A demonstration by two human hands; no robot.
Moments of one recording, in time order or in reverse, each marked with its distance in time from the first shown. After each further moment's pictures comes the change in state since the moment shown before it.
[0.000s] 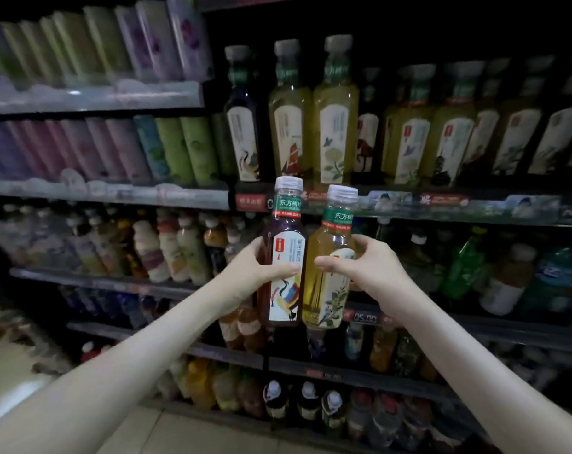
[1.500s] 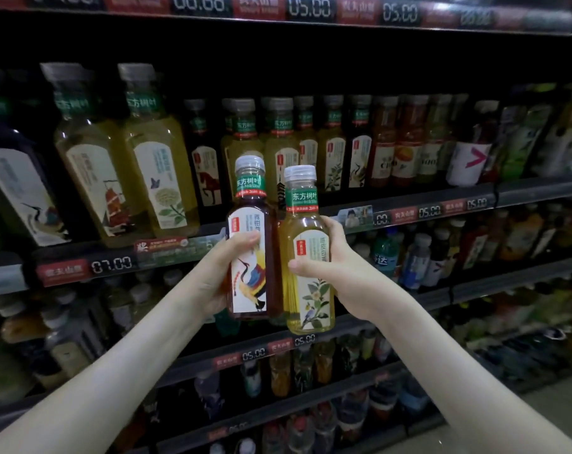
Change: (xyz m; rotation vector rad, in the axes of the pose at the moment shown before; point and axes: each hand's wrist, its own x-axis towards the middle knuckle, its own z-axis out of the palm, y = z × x) left_hand 0.092 0.065 0.141 -0.504 -0.580 -0.028; right_hand -0.017 0.005 -0.136 0.285 0.068 0.013
